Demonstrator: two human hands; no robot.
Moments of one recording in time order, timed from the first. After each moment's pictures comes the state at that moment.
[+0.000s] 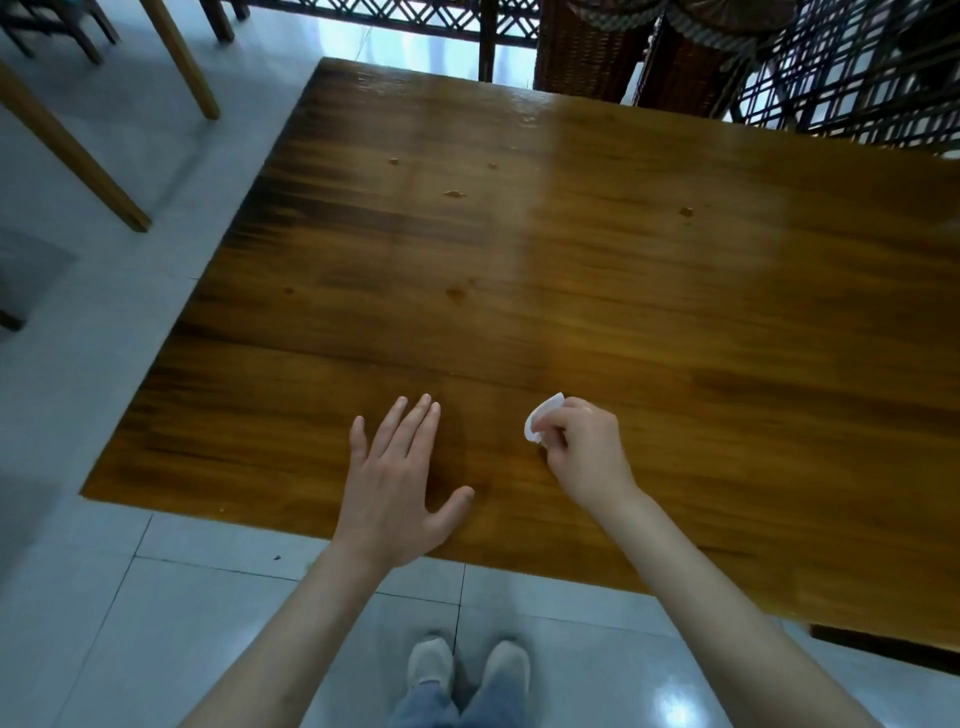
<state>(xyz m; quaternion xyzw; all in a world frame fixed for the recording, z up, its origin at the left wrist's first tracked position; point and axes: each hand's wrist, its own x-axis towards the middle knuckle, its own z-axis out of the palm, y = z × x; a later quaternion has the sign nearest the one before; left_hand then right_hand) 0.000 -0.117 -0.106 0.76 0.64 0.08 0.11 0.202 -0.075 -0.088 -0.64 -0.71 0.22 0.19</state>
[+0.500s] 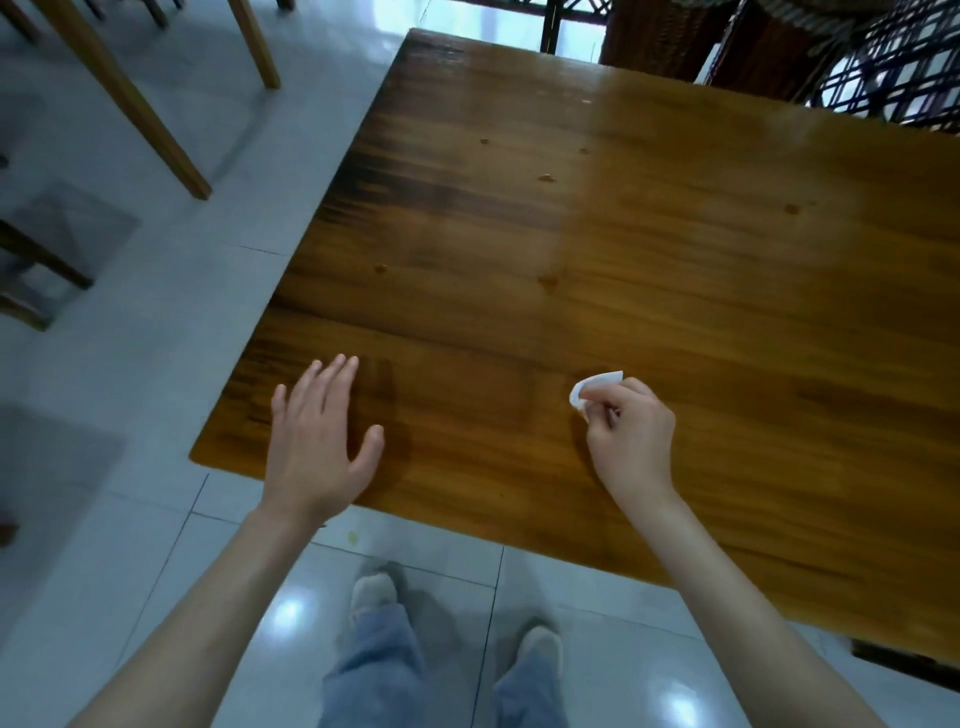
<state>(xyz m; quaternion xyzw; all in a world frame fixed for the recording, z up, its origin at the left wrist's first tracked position) -0.140 -0.115 -0.104 0.66 0.73 0.11 0.10 0.138 -0.071 -0.089 -0.68 -0.65 0.18 0.30</state>
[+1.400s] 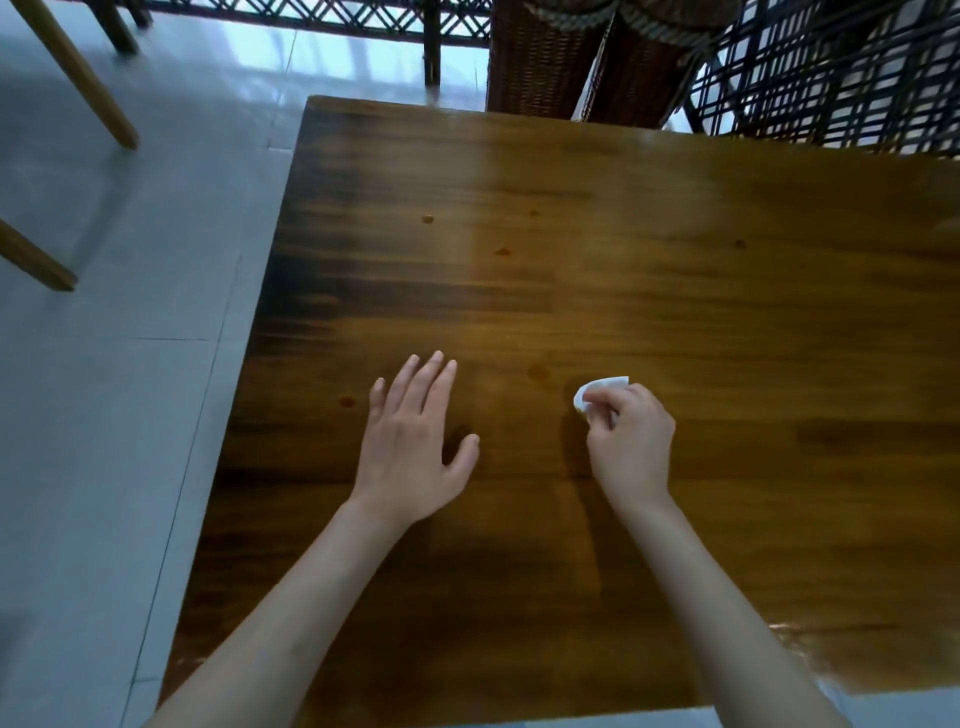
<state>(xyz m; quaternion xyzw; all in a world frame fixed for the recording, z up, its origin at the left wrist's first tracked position) -0.111 0.044 -0.104 0.80 0.57 0.14 0.16 0.096 0.022 -0.093 -0.79 -0.54 0.10 0.27</state>
